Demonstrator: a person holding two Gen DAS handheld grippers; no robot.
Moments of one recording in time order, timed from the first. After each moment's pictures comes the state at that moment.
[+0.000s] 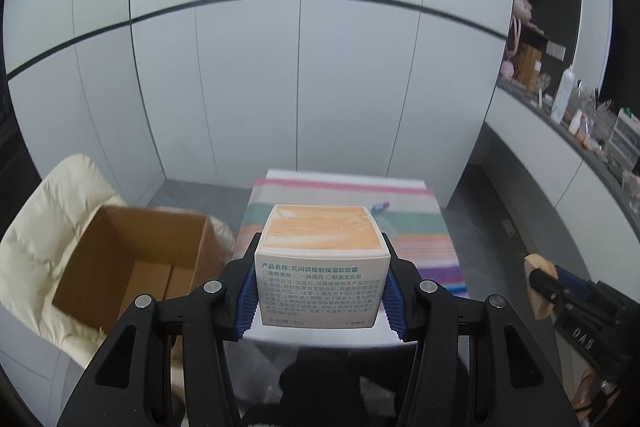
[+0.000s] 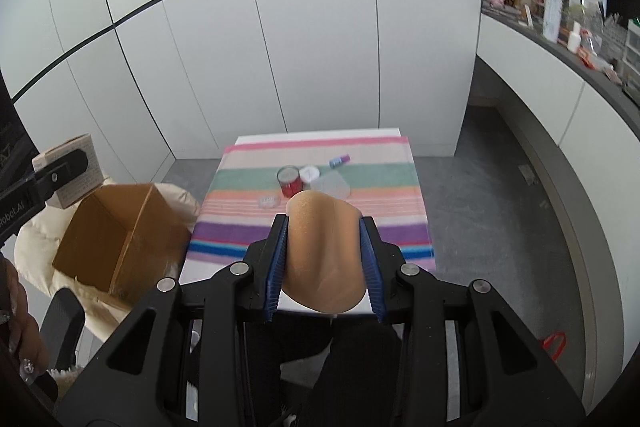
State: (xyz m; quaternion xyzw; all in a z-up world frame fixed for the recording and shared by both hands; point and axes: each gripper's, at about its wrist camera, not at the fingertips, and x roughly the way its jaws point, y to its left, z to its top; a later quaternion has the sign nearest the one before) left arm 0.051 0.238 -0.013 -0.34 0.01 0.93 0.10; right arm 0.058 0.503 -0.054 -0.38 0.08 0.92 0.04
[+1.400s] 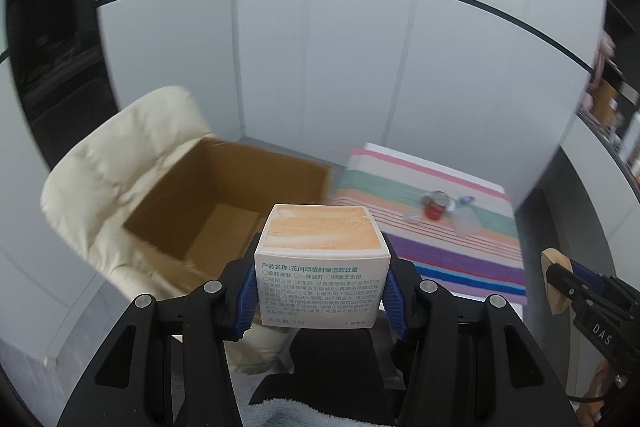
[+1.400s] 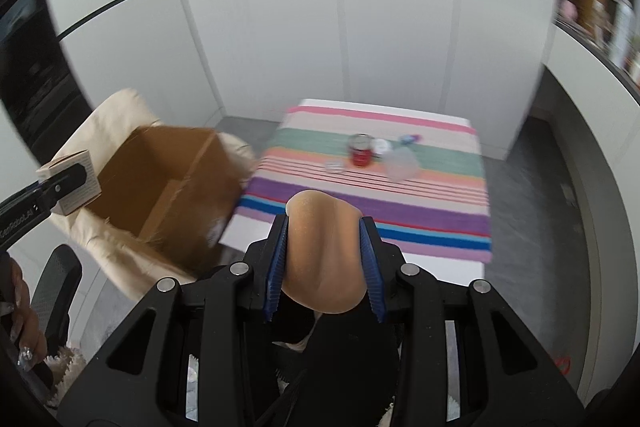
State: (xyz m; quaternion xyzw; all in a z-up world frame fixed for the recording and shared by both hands) left arm 0.082 0.089 -0.038 -0.37 -0.06 0.93 -0.05; right arm 0.039 0.393 -0.077 -0.40 0.01 0.91 -0.10
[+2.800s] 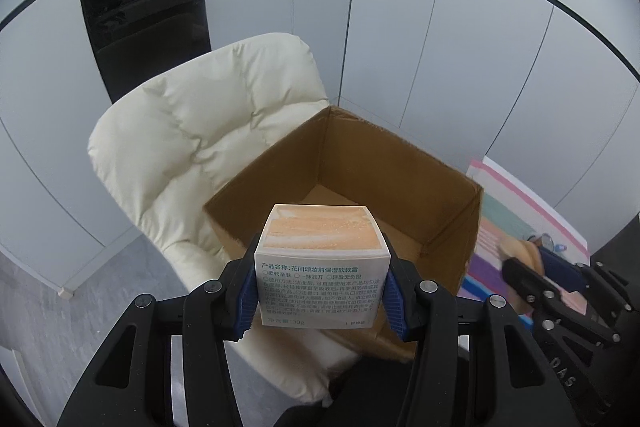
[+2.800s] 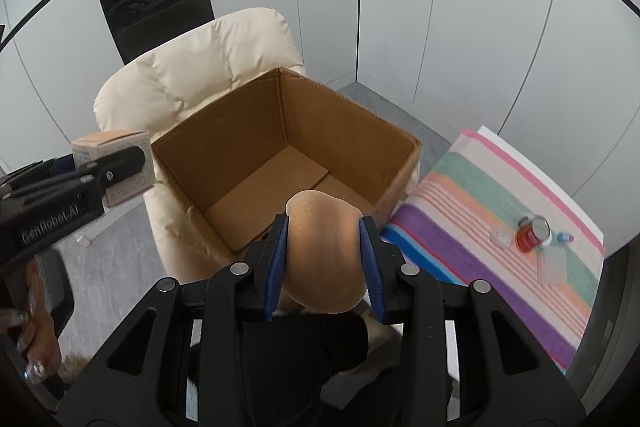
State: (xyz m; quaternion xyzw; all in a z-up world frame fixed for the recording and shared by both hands) left arm 0.008 -0.060 -0.099 -0.41 -0.13 0.88 -0.20; right arm -0.062 0.137 -0.126 -0.41 -0.12 0.85 -0.30
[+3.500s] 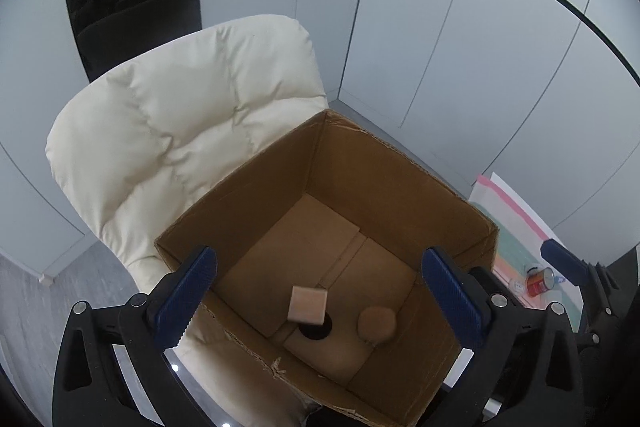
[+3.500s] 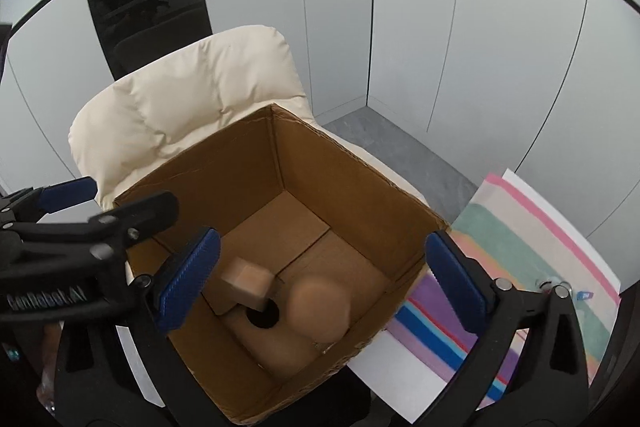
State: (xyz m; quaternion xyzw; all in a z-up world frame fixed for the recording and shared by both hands) left arm -0.059 -0.088 -0.130 -0.42 -0.17 0.87 -0.21; right arm -0.148 0.094 -0.152 -0.39 -0.11 0.86 -0.32
